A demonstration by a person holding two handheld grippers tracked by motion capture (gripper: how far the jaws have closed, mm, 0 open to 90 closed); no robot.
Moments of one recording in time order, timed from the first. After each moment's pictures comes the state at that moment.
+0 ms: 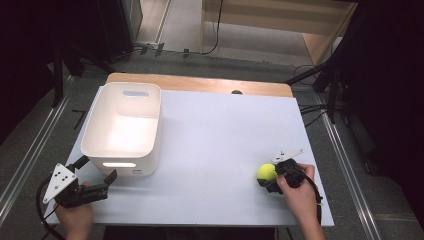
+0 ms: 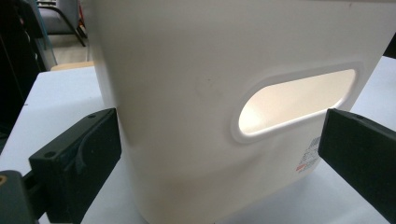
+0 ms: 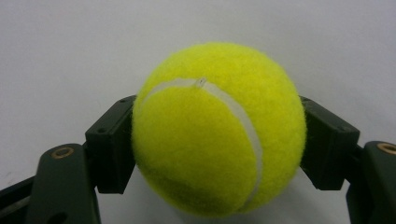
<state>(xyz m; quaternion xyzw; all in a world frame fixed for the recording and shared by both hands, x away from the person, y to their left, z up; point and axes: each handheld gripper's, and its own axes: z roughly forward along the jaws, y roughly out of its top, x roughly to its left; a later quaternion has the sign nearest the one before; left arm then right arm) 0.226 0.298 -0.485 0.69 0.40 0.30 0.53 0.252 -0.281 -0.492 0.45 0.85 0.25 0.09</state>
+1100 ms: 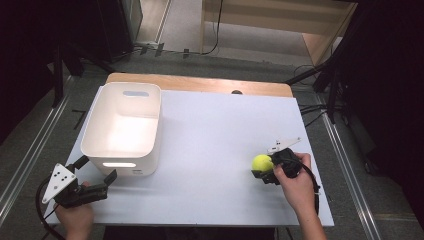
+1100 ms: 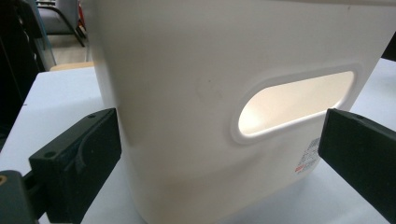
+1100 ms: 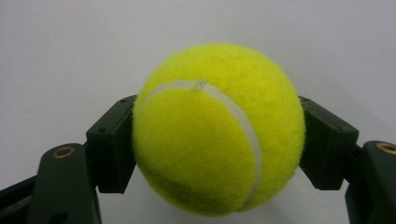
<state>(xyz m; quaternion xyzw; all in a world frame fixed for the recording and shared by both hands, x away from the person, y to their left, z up) 0.226 0.298 -0.485 0.68 0.40 0.30 0.53 0.269 -0.265 -0.459 0.41 0.86 0.28 0.08</state>
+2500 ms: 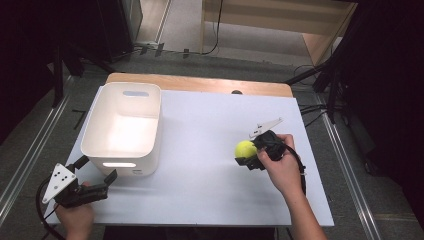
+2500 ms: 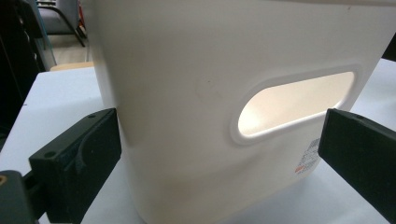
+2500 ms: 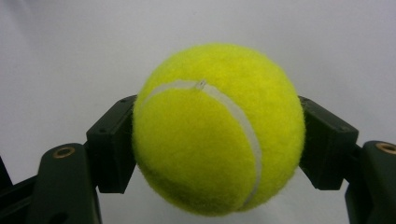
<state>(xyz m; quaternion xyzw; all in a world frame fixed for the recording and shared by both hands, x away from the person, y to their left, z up) 0.226 0.298 -0.485 0.68 0.40 0.29 0.54 0.302 -0.218 -0.420 0.35 0.89 0.29 0.07</state>
